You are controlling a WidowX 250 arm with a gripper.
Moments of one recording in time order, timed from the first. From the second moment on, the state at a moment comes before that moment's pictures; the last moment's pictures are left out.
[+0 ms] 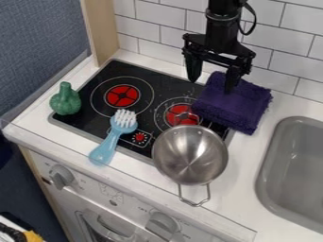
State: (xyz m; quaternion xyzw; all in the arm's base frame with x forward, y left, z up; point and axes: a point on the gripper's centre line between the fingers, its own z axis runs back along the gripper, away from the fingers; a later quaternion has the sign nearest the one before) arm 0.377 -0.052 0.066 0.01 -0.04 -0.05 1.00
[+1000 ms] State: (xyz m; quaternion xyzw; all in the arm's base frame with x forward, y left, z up) arm 0.288 -0.092 0.046 -0.05 -0.01 -0.13 0.99
